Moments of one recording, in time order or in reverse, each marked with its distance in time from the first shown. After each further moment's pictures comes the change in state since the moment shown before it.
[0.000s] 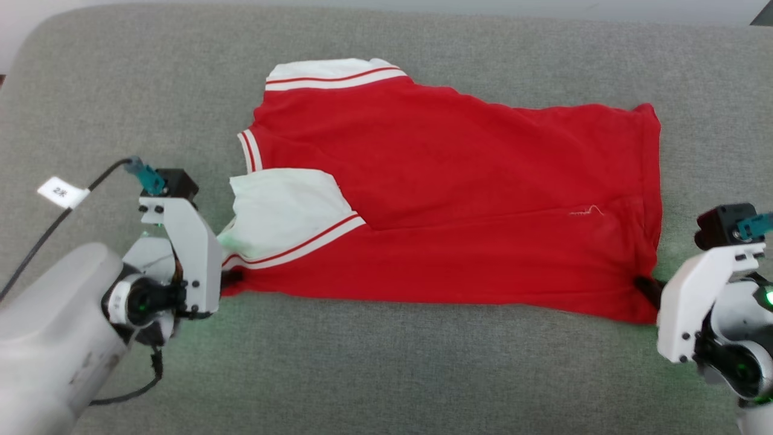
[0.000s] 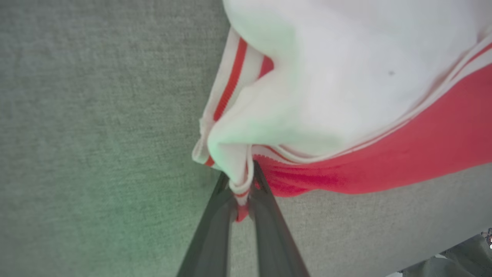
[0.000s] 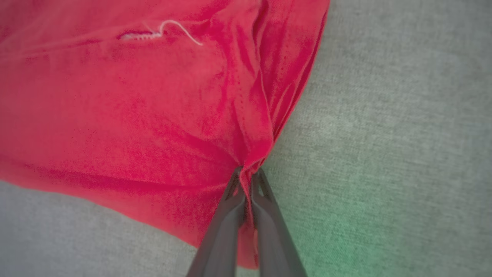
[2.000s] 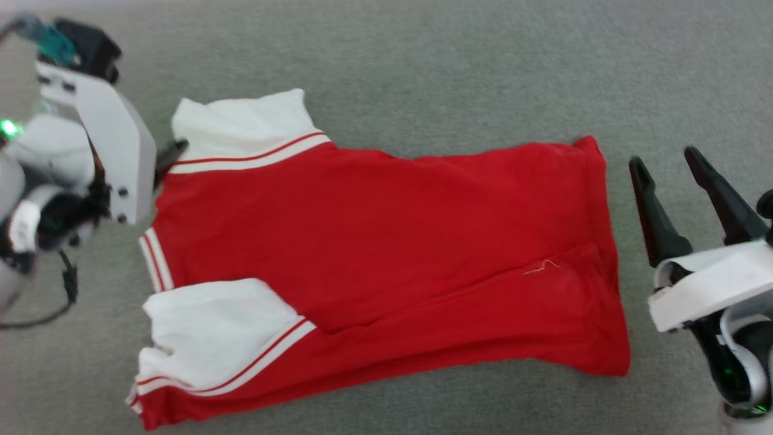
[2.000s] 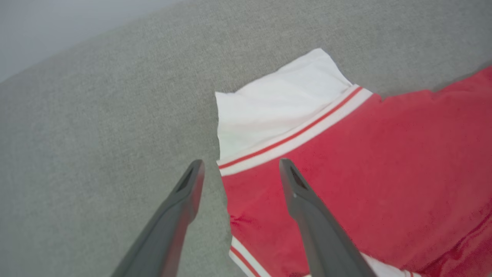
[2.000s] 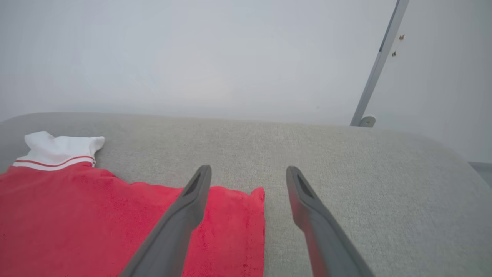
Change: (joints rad) left arm -0.202 0.223 0.066 -0.357 0.211 0.094 0.001; right arm 0.043 0.053 0.034 -0.294 -0.081 0.000 -0.602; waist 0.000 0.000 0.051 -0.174
